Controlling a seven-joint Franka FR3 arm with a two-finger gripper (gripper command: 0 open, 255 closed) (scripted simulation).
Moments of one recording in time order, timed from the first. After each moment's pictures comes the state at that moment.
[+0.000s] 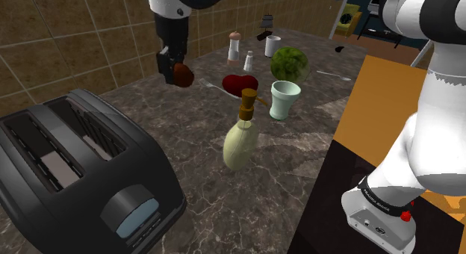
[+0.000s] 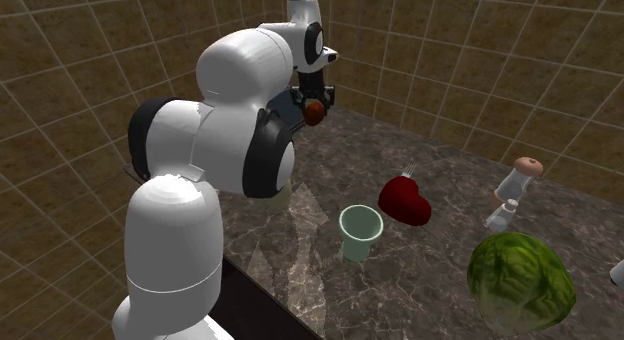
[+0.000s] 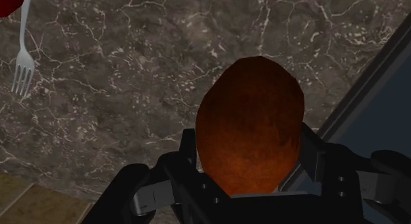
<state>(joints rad) 0.35 0.36 0.35 -1.40 -0.20 1.85 -0.03</state>
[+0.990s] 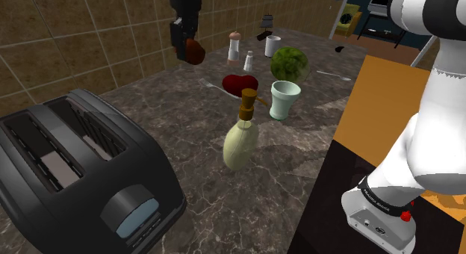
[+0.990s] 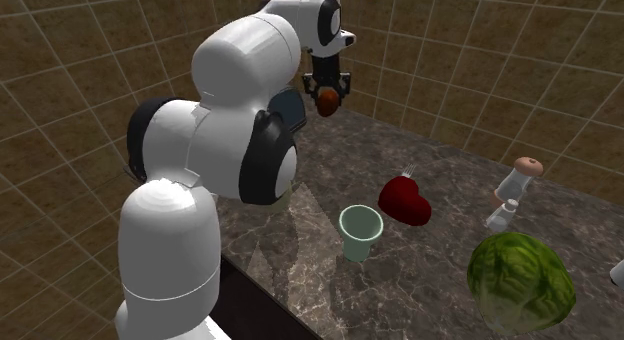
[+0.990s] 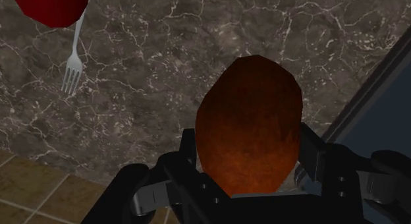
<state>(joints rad) 0.30 0.32 0.34 -1.31 -0.17 1.73 -0.13</state>
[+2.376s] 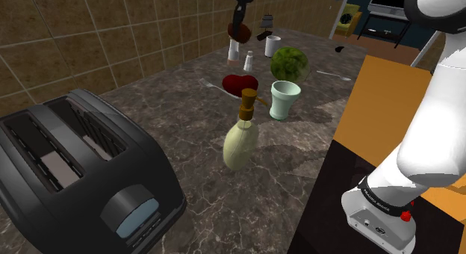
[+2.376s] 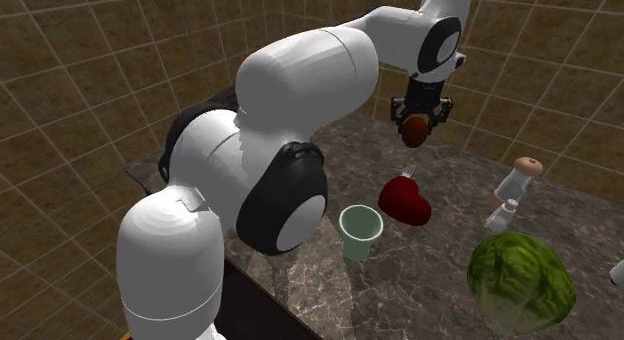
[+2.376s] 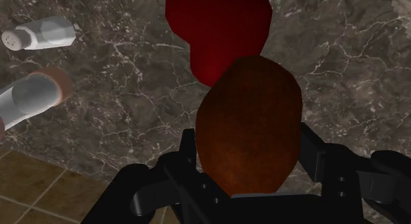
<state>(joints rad) -0.02 0.29 0.19 -1.34 -0.06 1.76 -0.59</state>
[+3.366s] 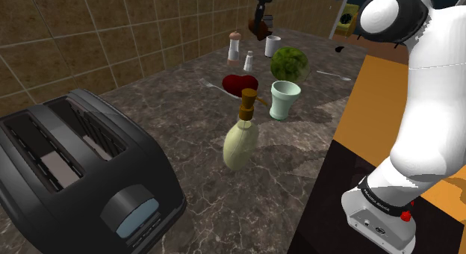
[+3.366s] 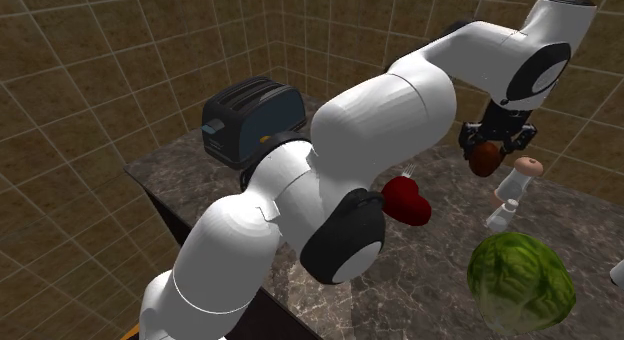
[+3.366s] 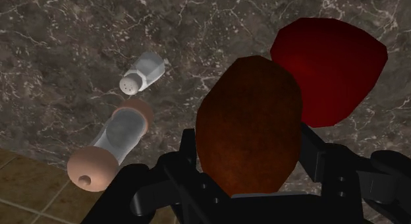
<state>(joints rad) -0.18 0.55 0.12 -0.97 -0.04 1.65 -0.84</state>
